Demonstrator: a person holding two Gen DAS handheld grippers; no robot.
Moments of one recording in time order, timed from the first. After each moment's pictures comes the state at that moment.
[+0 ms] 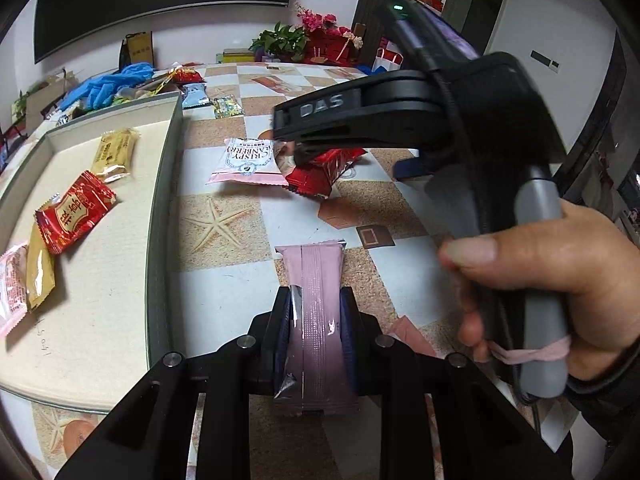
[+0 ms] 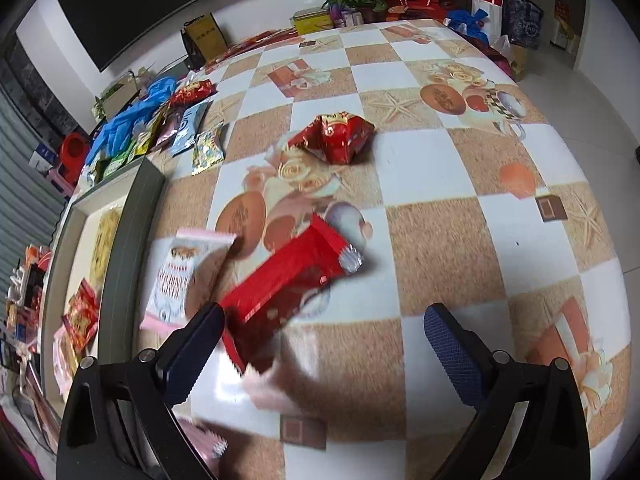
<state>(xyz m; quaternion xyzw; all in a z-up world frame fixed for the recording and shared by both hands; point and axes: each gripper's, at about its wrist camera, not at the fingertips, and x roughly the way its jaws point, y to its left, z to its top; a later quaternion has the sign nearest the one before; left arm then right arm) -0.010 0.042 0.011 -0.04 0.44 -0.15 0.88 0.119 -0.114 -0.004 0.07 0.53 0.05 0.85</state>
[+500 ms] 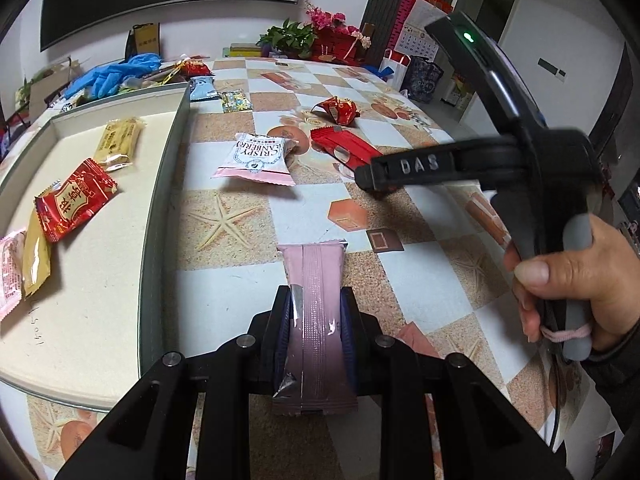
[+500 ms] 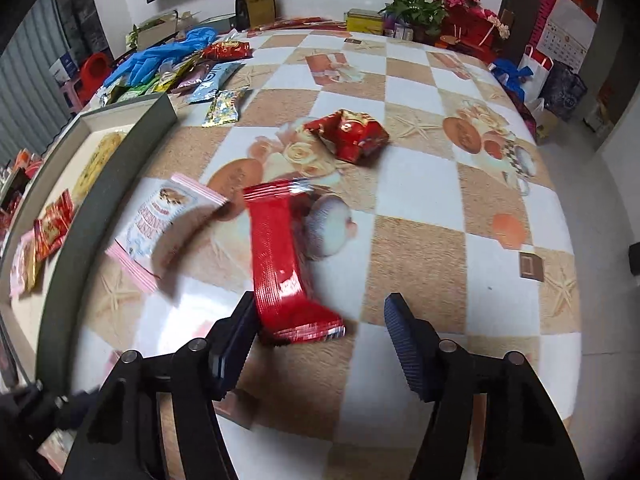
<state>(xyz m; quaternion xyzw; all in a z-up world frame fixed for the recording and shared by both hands) -0.008 0.046 0.009 -0.05 0.45 -0.15 0.88 0.106 -0.127 -0.004 -0.06 0.52 0.11 0.85</state>
